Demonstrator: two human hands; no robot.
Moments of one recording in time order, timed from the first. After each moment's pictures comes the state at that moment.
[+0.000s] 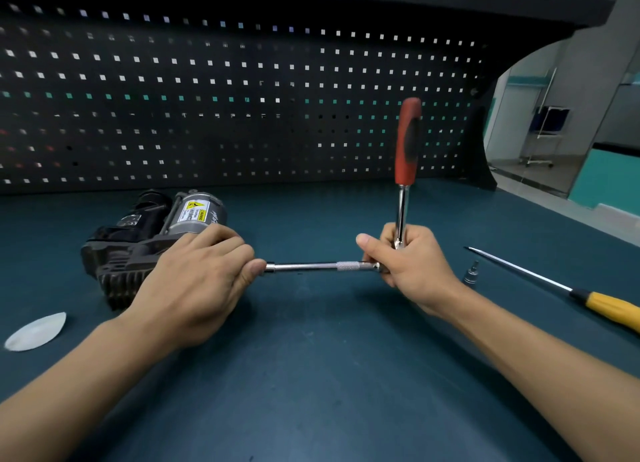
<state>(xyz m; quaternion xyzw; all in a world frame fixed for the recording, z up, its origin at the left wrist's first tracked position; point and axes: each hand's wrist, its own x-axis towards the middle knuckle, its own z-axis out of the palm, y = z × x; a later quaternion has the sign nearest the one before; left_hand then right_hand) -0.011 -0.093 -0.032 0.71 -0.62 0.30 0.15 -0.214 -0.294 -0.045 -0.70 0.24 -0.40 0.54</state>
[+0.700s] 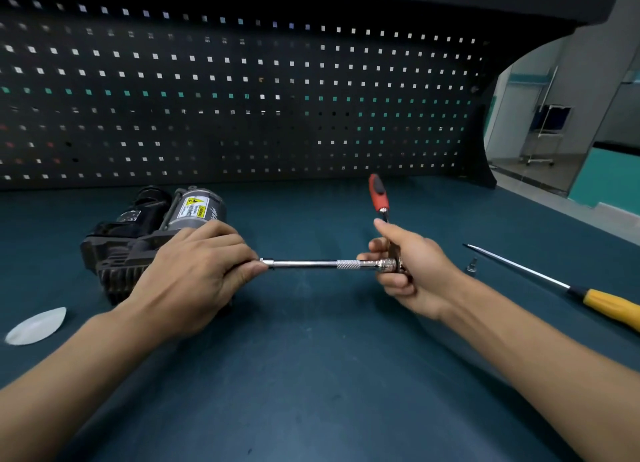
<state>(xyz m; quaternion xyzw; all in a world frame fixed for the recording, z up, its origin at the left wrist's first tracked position) -0.005 -0.093 -0.029 0.69 -0.65 0.24 0.20 -0.223 -0.289 -0.031 -0.52 0.32 -0.25 0.75</state>
